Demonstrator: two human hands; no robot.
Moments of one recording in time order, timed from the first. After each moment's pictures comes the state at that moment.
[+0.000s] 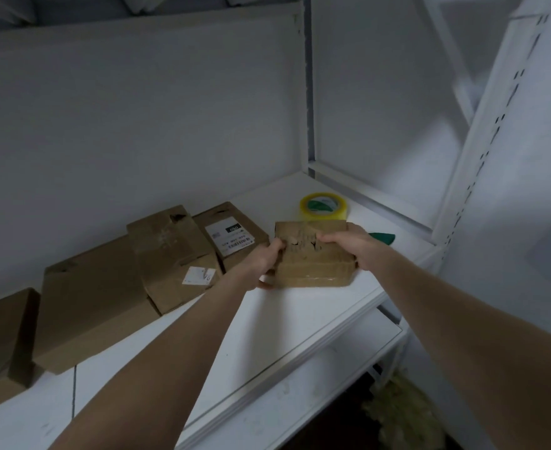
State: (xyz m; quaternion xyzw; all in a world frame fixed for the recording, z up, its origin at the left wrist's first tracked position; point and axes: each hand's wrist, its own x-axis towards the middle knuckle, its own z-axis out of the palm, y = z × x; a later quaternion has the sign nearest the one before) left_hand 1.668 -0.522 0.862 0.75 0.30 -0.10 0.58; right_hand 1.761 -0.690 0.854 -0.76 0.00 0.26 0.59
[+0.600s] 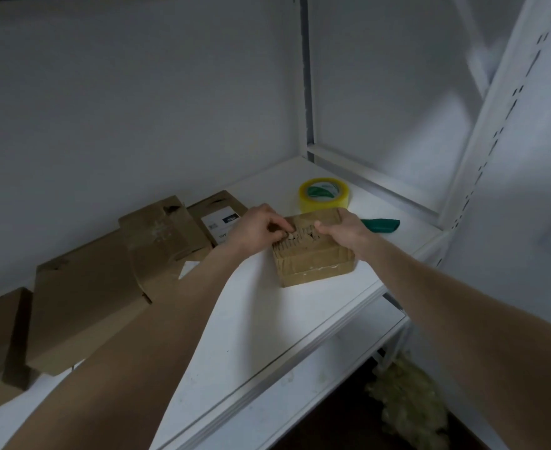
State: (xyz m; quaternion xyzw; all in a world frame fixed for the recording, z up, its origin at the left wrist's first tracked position) left_hand 1.695 -0.488 0.869 0.97 -0.02 0.07 0.23; right_hand 1.777 -0.673 0.830 -0.81 -0.03 0.21 0.55
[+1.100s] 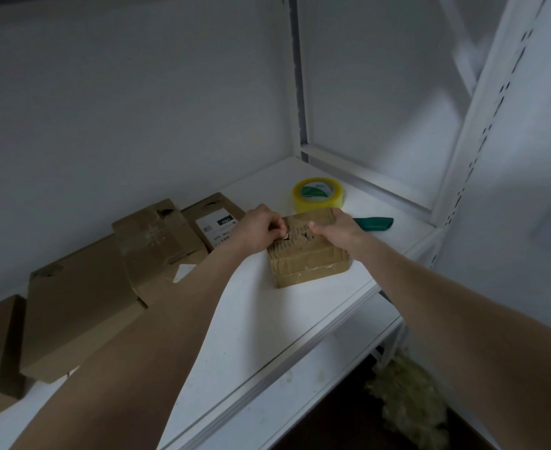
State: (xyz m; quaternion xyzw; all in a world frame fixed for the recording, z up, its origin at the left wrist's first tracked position) left_hand 1.707 -0.497 0.871 0.98 -0.02 0.03 0.22; right_hand 1.784 -0.672 0.820 -0.82 -0.03 0.21 0.54
